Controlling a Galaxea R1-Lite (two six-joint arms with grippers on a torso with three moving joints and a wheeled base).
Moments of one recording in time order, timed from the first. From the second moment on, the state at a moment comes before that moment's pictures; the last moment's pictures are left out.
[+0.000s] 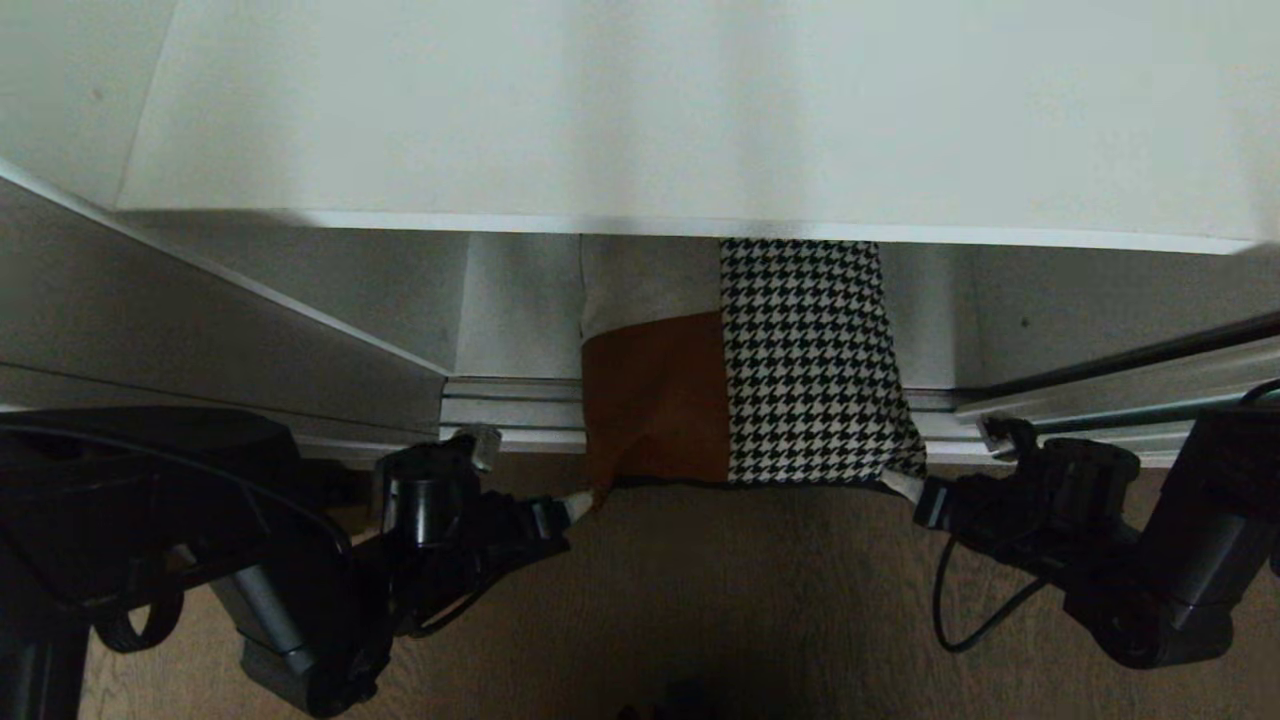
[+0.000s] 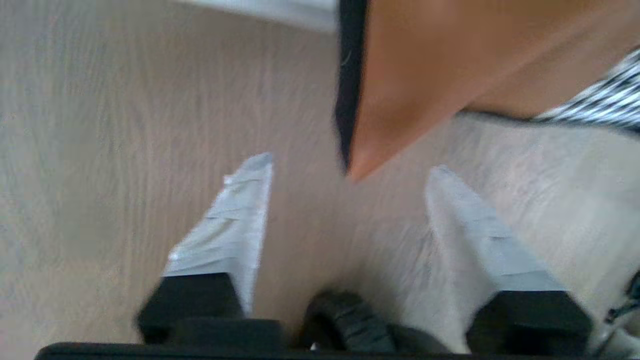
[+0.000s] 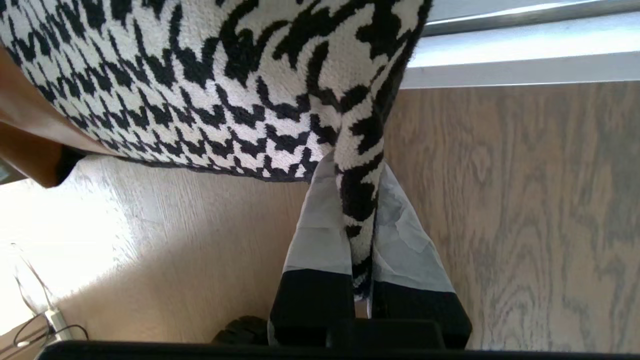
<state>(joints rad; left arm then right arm) -0.38 2.16 -0.59 -1.26 -0.12 -0.42 0.05 2.23 -0.59 -1.37 0.41 0.37</state>
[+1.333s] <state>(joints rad) -0.42 2.44 -0.96 -1.34 -0.13 -0.33 0.07 2.20 -0.58 -1.36 0.41 0.37</state>
